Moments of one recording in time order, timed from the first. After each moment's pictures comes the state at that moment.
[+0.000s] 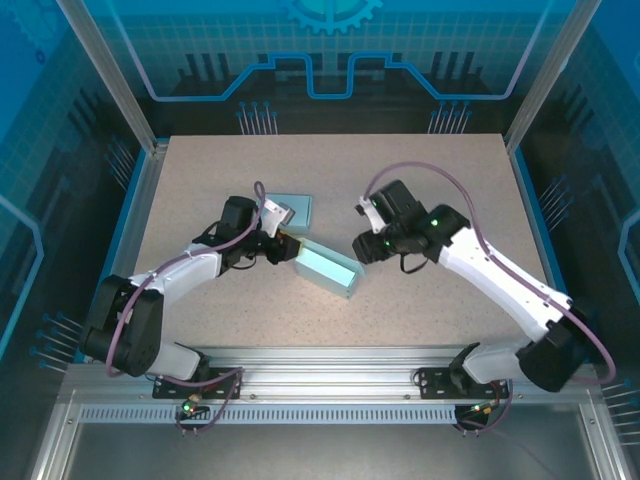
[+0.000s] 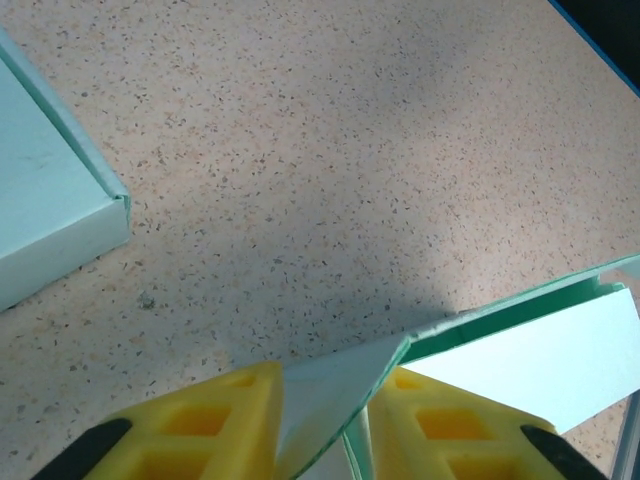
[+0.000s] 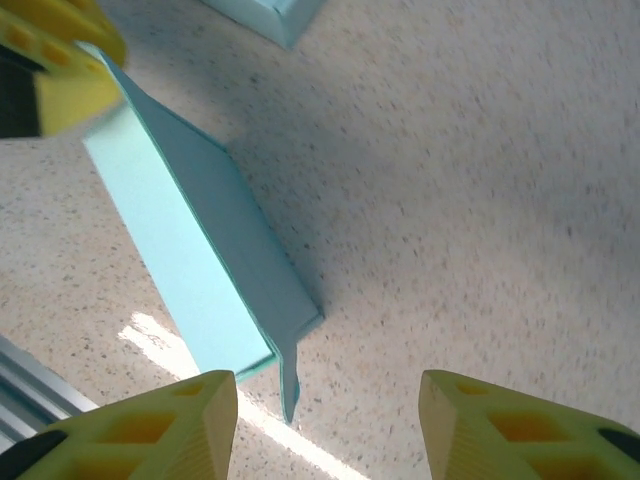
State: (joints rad) left arm -0.31 1.43 0.78 -0.10 0.60 -0.01; right arm 0.68 1.31 1.22 -0.93 0.01 0.23
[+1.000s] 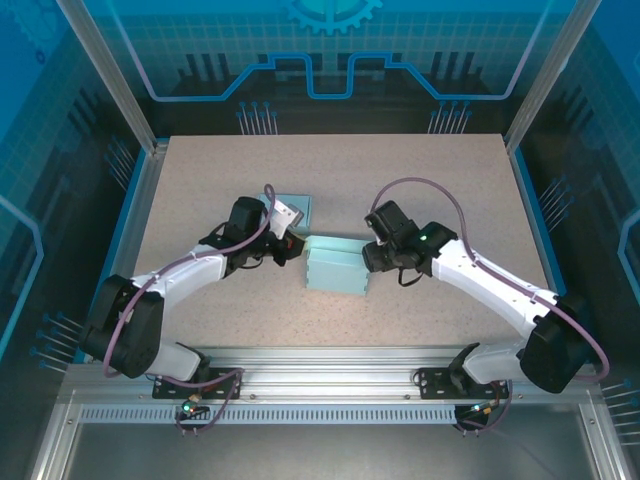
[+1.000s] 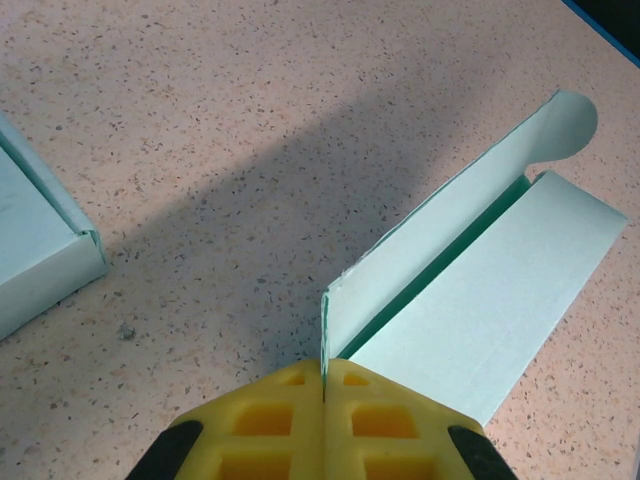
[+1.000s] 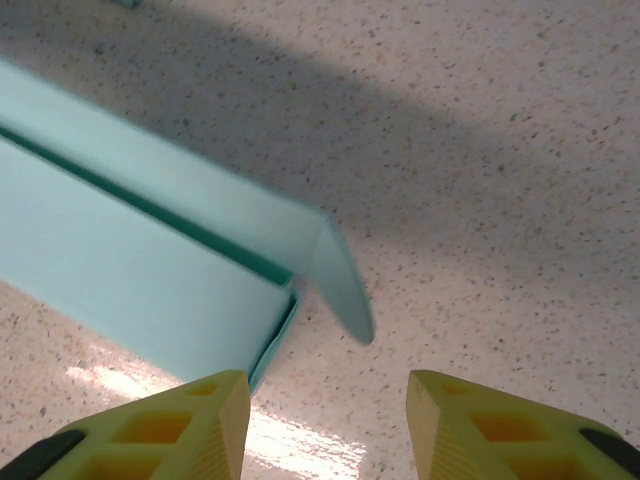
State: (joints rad) left arm -0.38 1.43 0.78 -0.06 0.54 0.02; right arm 0.67 1.34 1.08 -0.82 0.17 0.33
